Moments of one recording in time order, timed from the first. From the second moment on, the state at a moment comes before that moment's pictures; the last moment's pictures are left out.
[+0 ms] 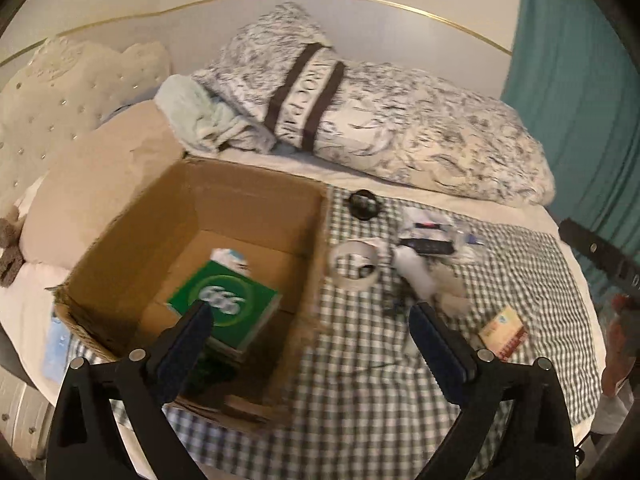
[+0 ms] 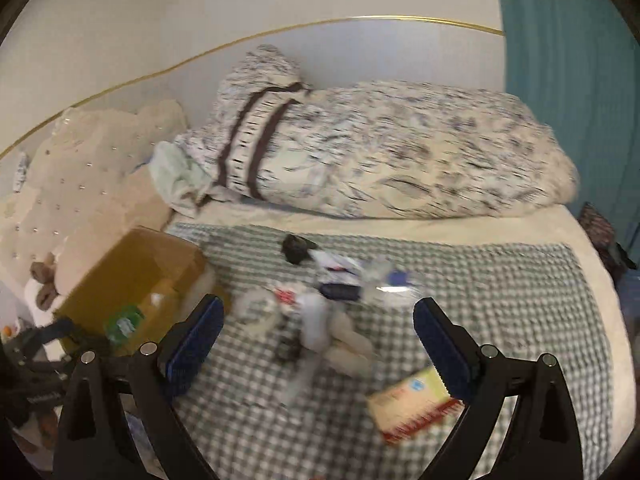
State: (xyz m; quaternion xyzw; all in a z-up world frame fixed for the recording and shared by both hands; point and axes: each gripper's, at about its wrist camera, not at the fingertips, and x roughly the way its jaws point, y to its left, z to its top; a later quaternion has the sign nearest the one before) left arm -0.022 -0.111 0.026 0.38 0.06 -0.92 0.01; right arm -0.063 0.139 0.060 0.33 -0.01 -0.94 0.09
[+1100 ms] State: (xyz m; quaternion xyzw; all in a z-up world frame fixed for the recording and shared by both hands) left arm -0.100 0.024 -0.119 0.46 0.02 -0.88 -0.04; right arm -0.099 0.233 -0.101 0.48 0.01 -0.88 0.03
